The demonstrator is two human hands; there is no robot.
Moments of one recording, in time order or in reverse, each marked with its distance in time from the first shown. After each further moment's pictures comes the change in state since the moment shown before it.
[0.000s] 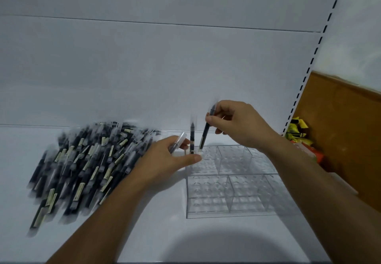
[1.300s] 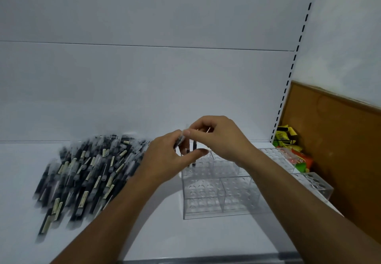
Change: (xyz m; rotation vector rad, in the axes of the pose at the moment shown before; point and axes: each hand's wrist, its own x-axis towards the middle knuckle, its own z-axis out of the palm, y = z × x) left_hand -0.003 0.036 0.000 0.203 0.258 0.431; right_hand -0.026 -0.034 0.010 0.170 0.005 0.051
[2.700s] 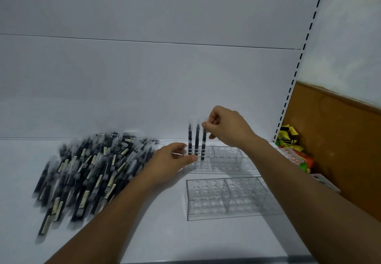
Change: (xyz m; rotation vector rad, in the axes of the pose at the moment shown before) left_hand 0.002 -0.050 0.022 -0.206 -0.267 -0.431; right_hand 0.046 0.034 -0.005 -0.345 0.072 0.047
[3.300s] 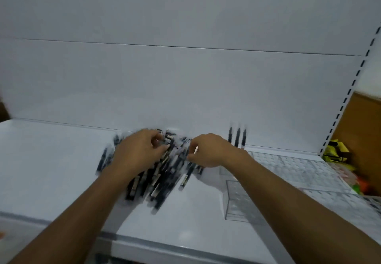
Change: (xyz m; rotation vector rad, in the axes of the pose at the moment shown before) left_hand -0.067 -0.016 -0.127 0.617 0.415 -0.042; right_hand -0.011 -0.093 0.080 -0.308 -0.511 -0.256
